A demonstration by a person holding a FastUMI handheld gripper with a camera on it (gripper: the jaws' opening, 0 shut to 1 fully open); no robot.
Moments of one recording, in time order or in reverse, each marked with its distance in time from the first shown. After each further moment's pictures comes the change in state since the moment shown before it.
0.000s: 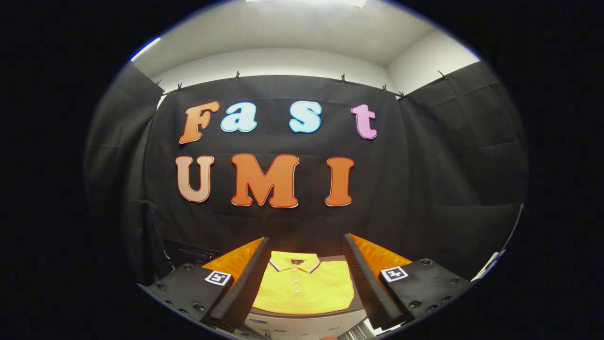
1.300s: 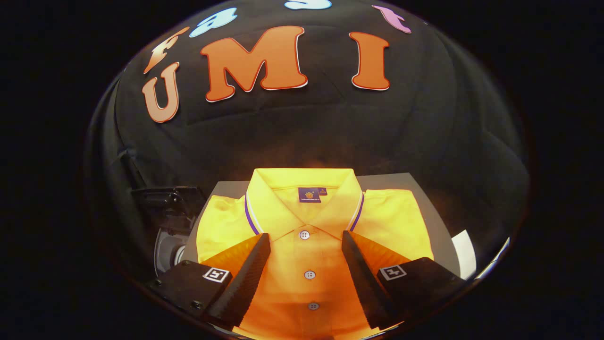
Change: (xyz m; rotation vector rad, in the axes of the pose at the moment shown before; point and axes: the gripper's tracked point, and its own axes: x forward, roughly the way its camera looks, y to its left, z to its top) arm 0.193 0.019 -0.229 0.114 0.671 0.081
